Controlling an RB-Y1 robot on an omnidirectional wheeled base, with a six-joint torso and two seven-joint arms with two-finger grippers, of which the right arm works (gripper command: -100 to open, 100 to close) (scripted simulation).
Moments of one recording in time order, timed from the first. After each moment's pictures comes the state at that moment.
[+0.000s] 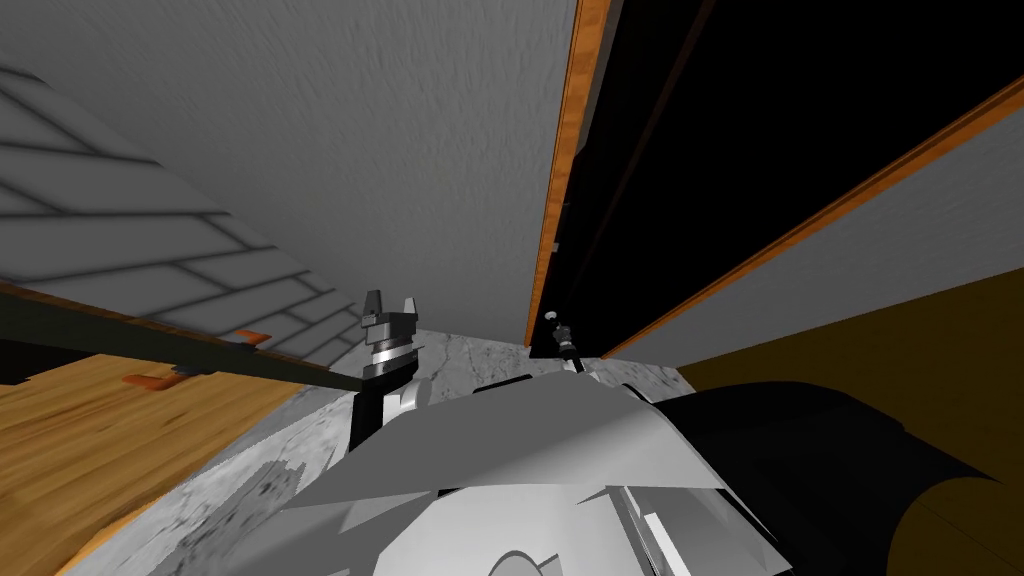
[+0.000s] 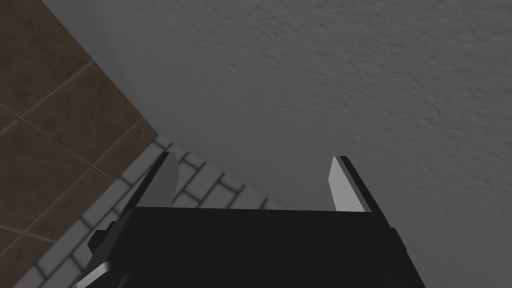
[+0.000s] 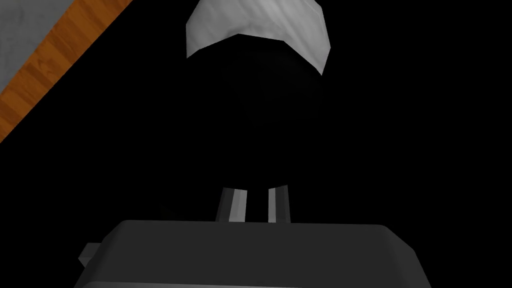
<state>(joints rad) -0.08 -0.31 0.02 -0.58 -0.32 -0.88 -0.69</state>
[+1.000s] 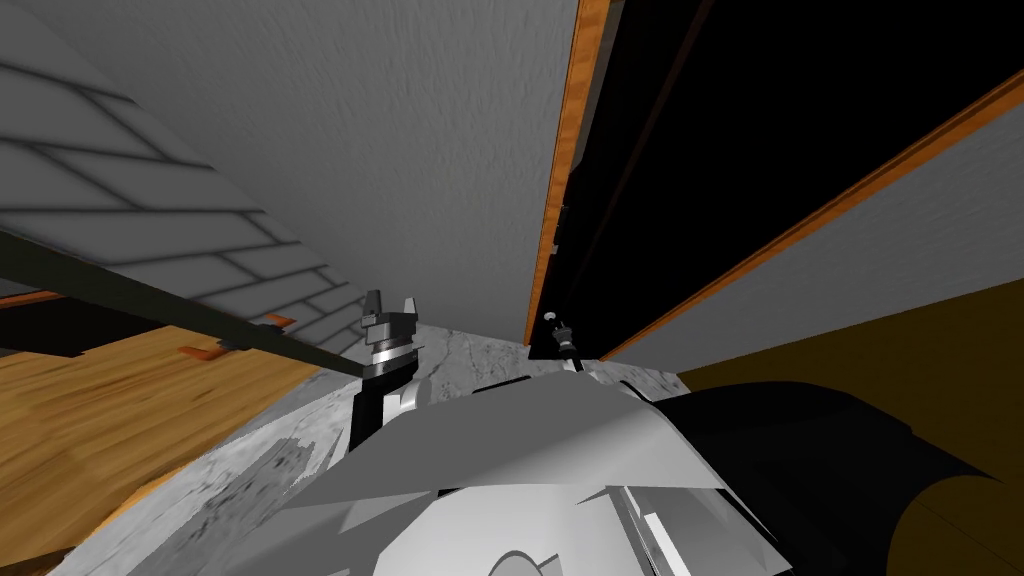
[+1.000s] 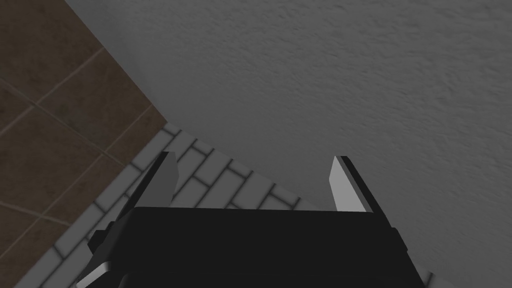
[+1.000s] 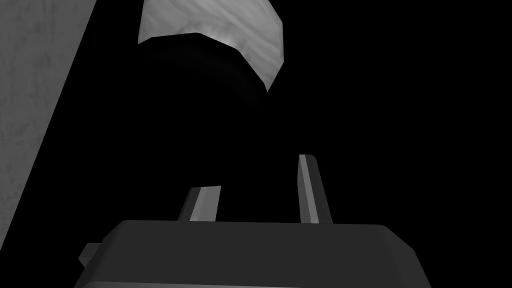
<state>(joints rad) -0.10 -0.31 0.05 -0.55 -0.41 -0.88 -0.90</state>
